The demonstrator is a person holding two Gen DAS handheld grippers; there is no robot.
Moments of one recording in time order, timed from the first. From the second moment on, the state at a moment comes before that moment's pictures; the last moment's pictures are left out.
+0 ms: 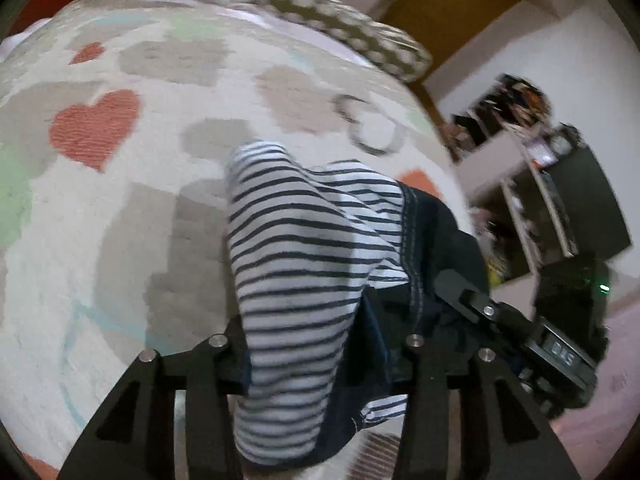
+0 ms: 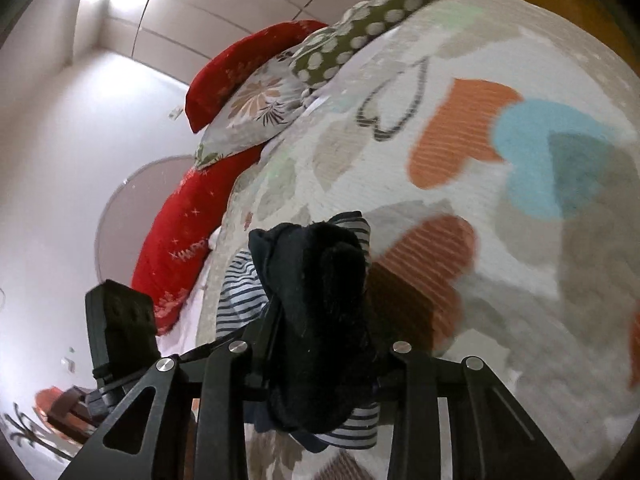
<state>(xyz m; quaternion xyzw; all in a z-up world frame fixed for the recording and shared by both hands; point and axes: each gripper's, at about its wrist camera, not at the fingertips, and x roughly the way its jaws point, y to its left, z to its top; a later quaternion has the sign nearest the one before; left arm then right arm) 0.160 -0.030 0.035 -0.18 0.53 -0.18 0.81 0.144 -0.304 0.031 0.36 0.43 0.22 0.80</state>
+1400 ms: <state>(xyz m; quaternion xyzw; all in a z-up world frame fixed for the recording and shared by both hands) 0.098 -0.027 0.019 -0.17 0.51 -0.13 0.83 0.120 -0.298 0.007 0.35 0.43 0.15 0.82</state>
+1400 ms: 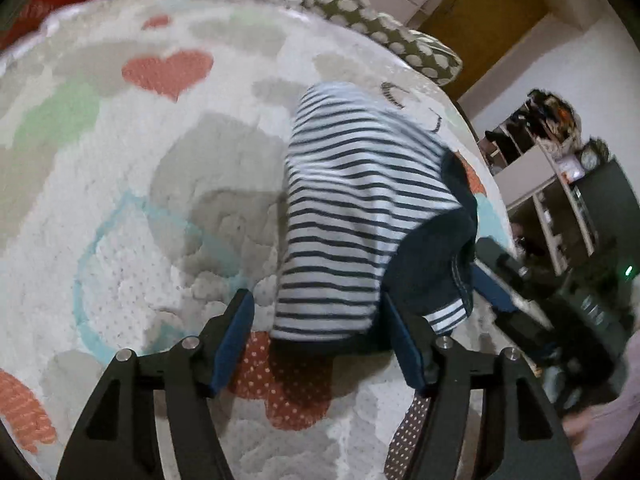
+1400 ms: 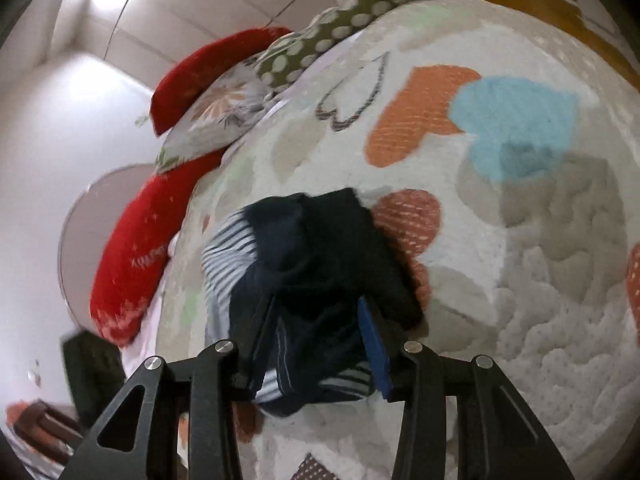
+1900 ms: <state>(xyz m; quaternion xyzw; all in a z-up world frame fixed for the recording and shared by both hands) -0.035 -0.004 0.127 -0.07 0.31 0.00 0.95 -0.002 -0.290 0.058 0.20 0.38 0.04 0.90</state>
